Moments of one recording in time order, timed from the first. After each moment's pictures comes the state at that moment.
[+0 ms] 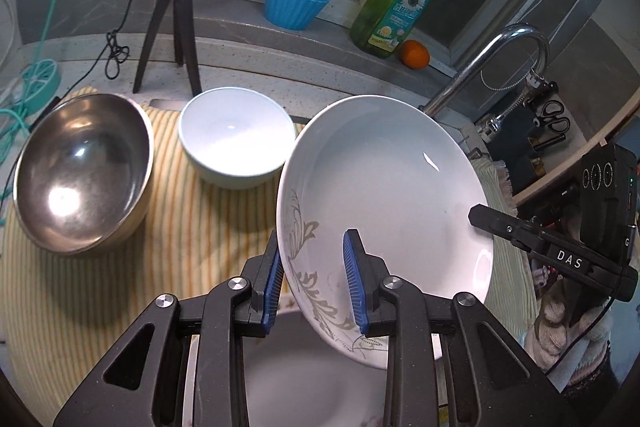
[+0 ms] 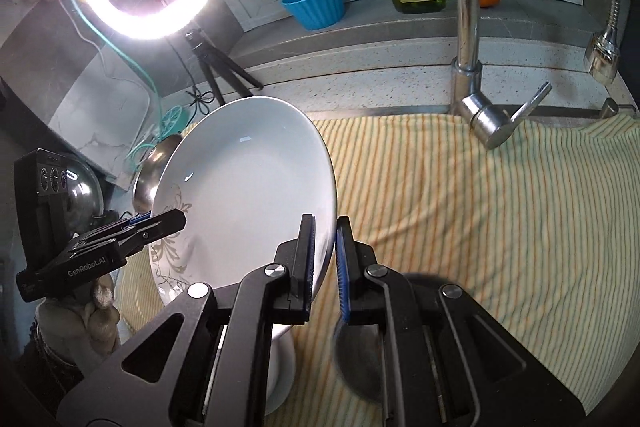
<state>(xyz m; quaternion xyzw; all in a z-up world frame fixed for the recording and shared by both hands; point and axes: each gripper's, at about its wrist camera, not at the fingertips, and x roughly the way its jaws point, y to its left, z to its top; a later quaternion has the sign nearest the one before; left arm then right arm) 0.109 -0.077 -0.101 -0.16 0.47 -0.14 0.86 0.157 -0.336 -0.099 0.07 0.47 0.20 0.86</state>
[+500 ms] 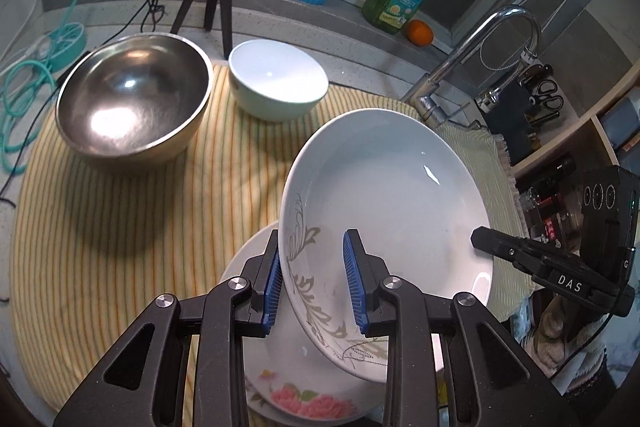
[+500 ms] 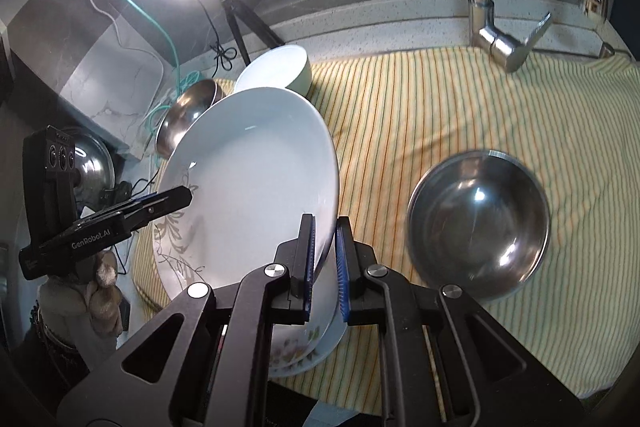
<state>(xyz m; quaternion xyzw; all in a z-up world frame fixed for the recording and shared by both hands) 0.062 -0.046 -0.119 -0.16 0.50 -0.15 0.84 0.078 -0.304 -0.123 0.08 0.50 0.20 0.84</state>
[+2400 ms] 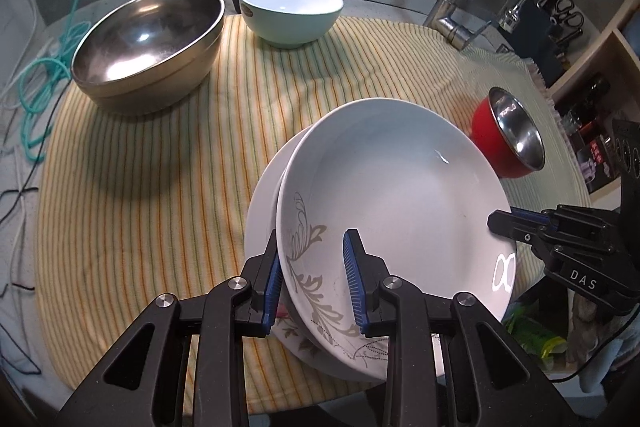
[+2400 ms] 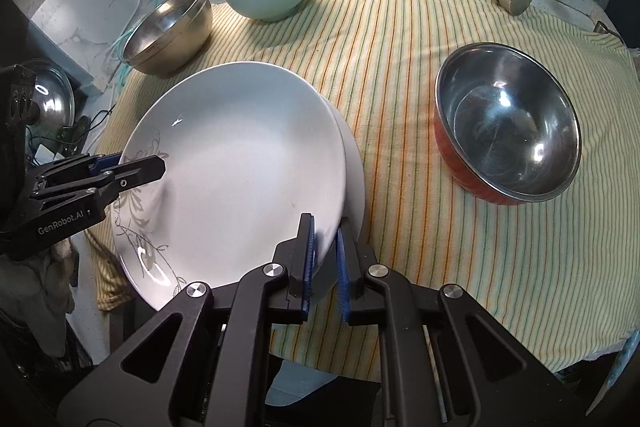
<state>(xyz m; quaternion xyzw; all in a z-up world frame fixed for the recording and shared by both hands) 0.026 -0.059 -0.156 -0.04 0.54 -0.13 0.83 0.036 -0.271 -0.178 0.00 0.54 0.15 0.82</state>
